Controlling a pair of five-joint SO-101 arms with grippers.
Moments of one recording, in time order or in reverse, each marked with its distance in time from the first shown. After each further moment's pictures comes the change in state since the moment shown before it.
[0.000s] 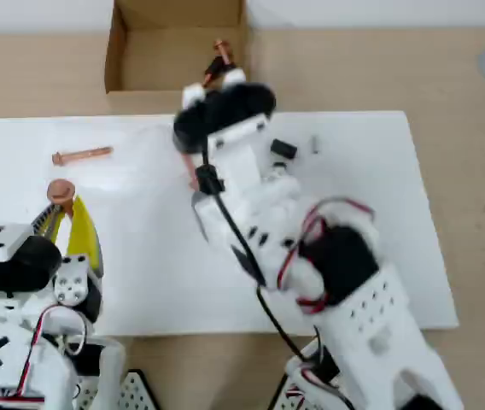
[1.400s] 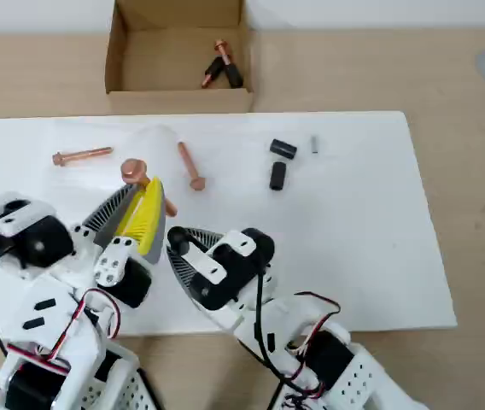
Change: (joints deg) left arm 21.5 0.0 12.1 -19.8 20.5; right arm -11.5 -59.6 74.4 -47.8 8.7
